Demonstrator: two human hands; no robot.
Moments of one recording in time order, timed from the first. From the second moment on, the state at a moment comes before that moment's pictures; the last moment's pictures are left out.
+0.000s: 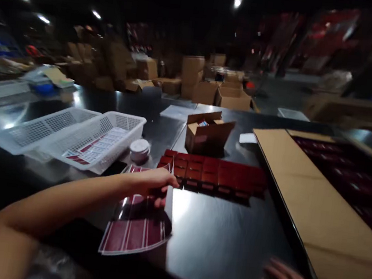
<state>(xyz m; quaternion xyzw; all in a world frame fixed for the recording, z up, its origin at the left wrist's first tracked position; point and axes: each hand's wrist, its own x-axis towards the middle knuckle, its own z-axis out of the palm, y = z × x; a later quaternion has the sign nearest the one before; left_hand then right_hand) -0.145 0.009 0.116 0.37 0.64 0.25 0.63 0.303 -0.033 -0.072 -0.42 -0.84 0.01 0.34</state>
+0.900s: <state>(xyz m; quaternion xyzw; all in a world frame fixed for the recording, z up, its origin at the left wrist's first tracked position) -0.006 -0.036 -0.004 0.76 0.60 0.09 0.22 0.218 -0.069 -0.050 -0.55 -0.82 0.08 0.10</state>
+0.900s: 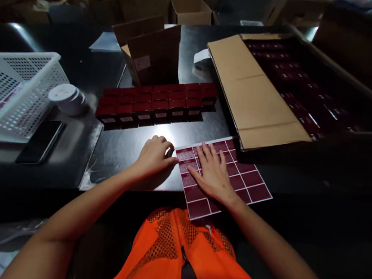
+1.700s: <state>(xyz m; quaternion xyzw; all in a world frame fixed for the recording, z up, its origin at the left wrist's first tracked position) -0.009 0.008 -0.032 0.81 0.52 0.18 0.20 0.215 0.028 -0.043 -0.35 -0.88 0.21 0.24</state>
